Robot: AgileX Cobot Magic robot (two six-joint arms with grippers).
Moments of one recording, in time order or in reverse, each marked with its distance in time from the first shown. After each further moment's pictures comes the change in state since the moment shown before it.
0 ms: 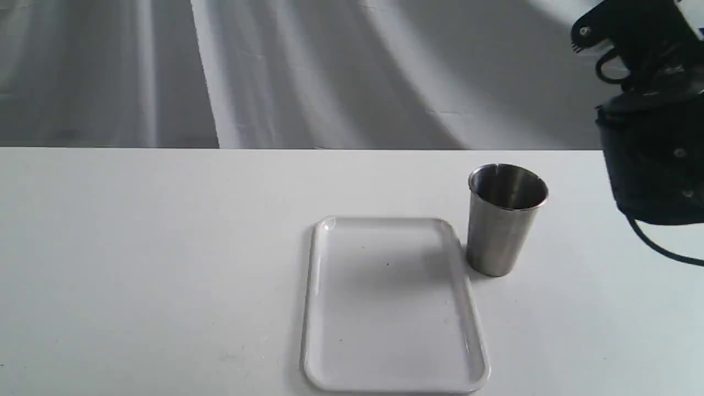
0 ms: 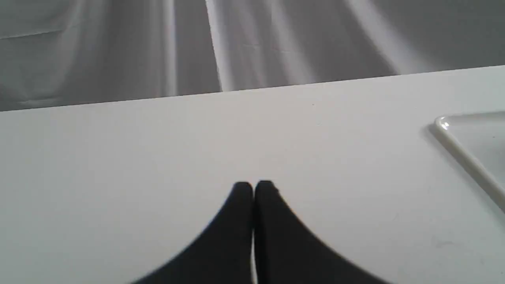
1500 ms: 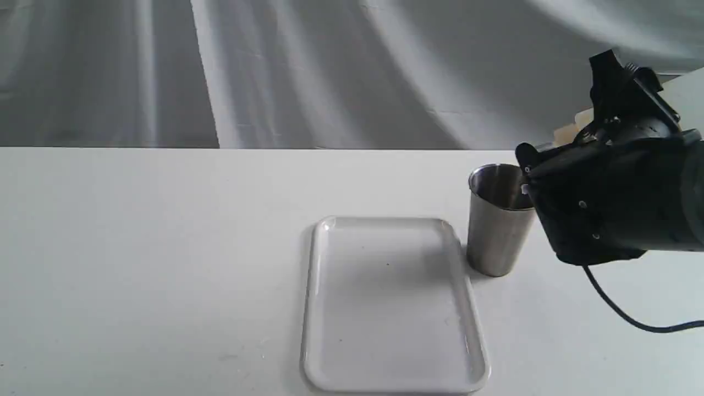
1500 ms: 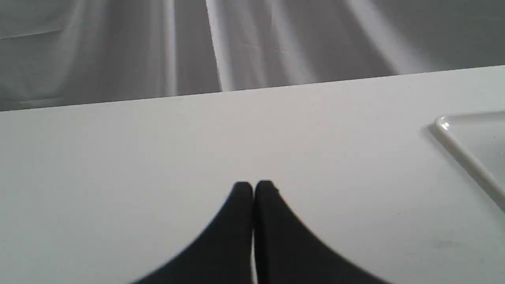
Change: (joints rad) left arm 0.000 0.000 0.000 0.000 0.000 0.000; right arm 0.000 0.223 0.000 -0.003 -0.002 -1.211
